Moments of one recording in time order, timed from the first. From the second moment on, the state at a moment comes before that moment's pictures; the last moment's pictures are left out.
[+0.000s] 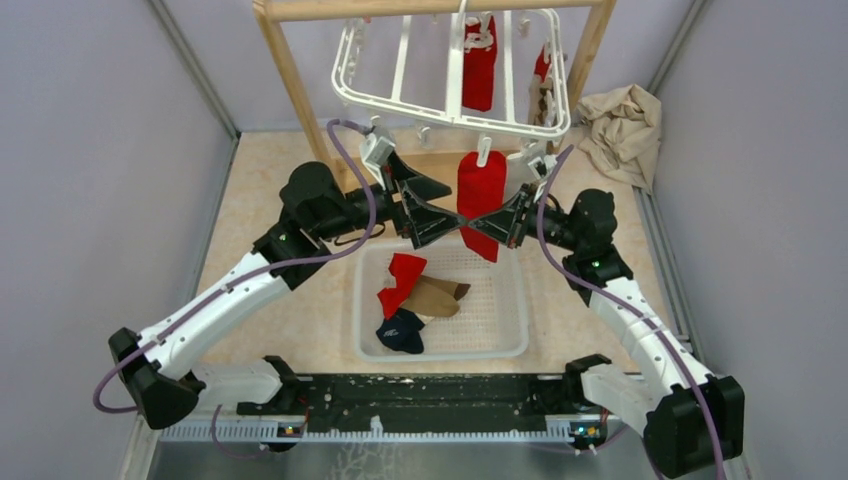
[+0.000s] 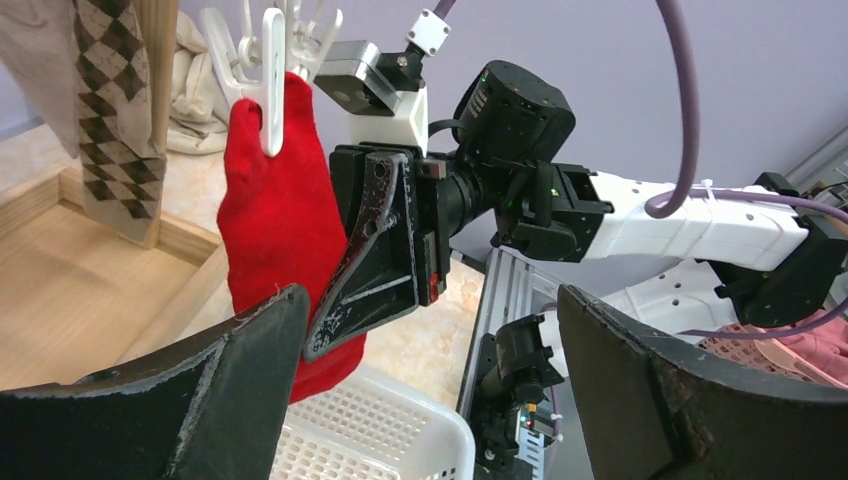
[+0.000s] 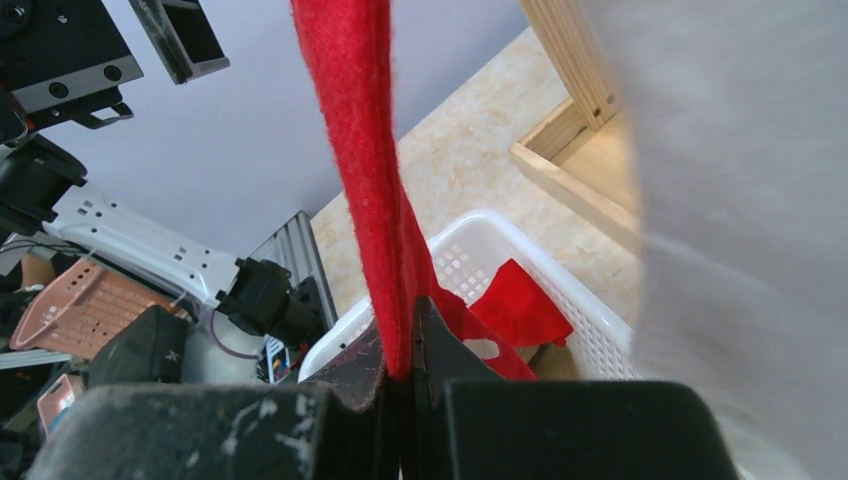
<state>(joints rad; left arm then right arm) -0.81 1.19 1.20 0.13 0.47 -0.46 0.27 0.98 0.72 0.30 -0.88 0.58</state>
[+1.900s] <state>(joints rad) -0.71 1.51 1.36 0.48 0.53 -0.44 0.27 0.97 0.73 0.24 -0.87 0.55</state>
